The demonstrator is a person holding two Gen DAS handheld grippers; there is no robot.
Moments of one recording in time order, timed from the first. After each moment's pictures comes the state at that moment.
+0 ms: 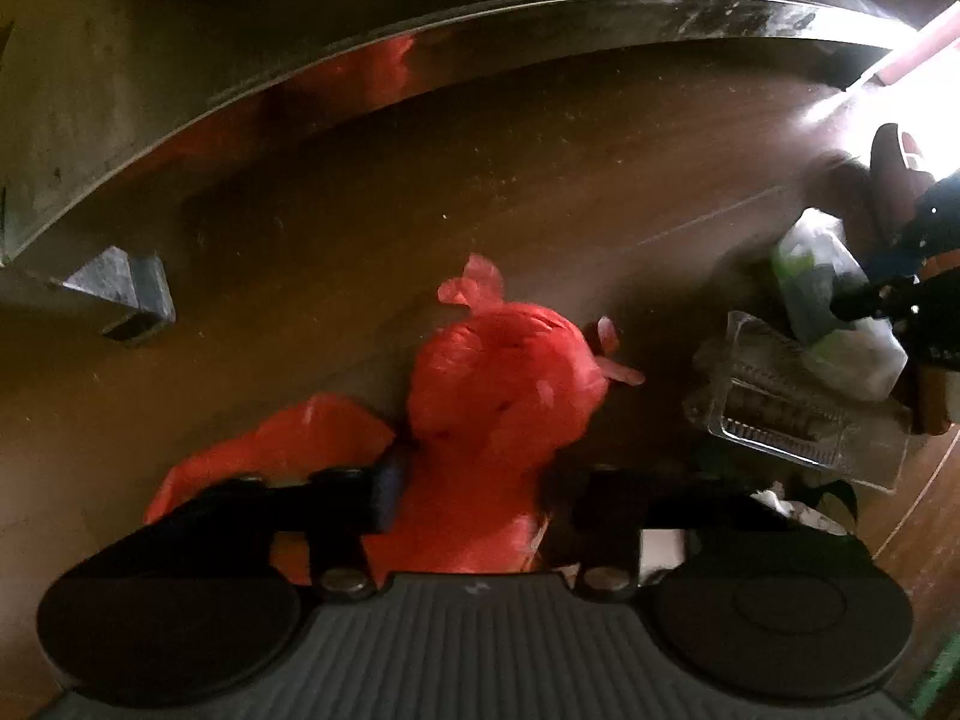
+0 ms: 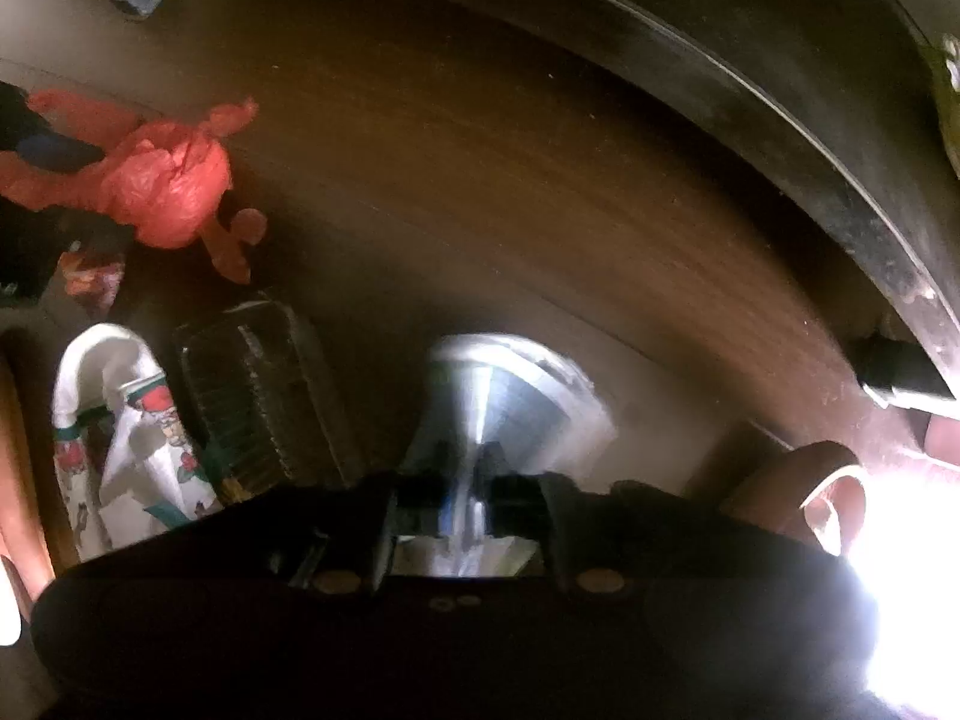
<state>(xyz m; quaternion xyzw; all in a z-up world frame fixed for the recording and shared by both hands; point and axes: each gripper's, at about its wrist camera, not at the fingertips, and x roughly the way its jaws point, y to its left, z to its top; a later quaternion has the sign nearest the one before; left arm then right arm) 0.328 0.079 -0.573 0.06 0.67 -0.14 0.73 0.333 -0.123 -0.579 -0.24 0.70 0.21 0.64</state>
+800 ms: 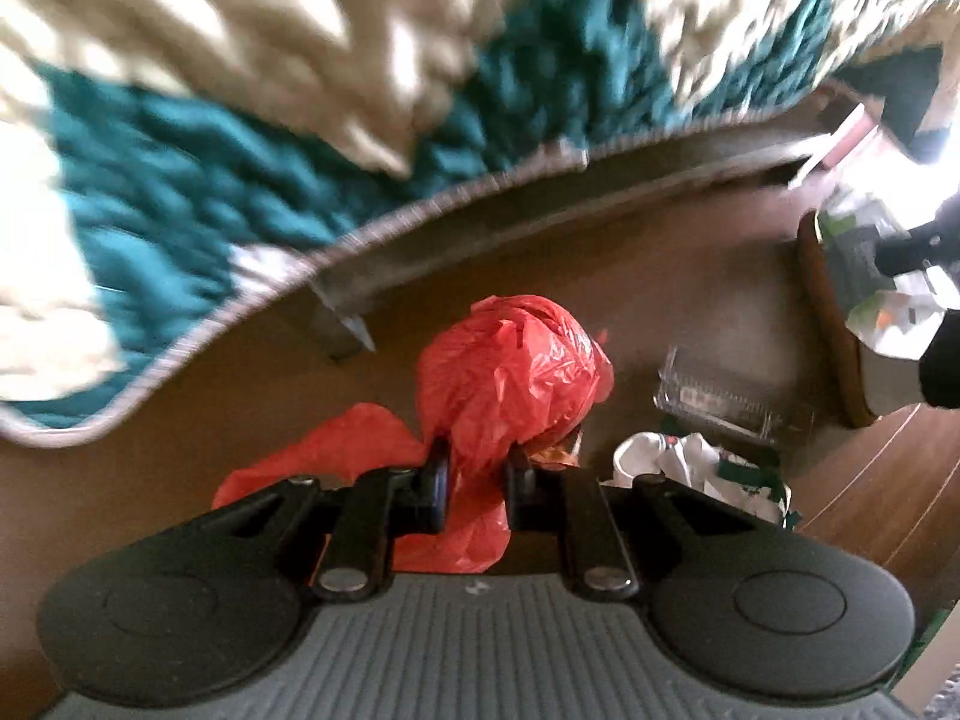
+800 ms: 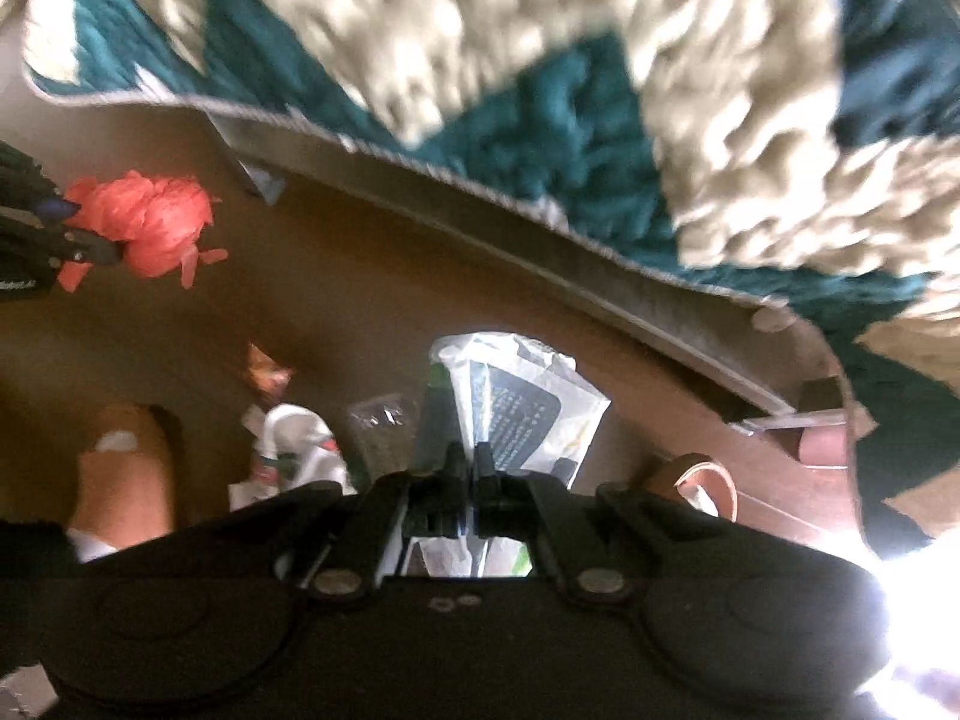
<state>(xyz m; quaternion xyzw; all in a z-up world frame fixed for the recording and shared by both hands) 0.274 0.130 -0.381 0.08 0.59 -0.10 0.79 0.289 -0.110 -0.365 -0.21 0.60 0.22 0.74</state>
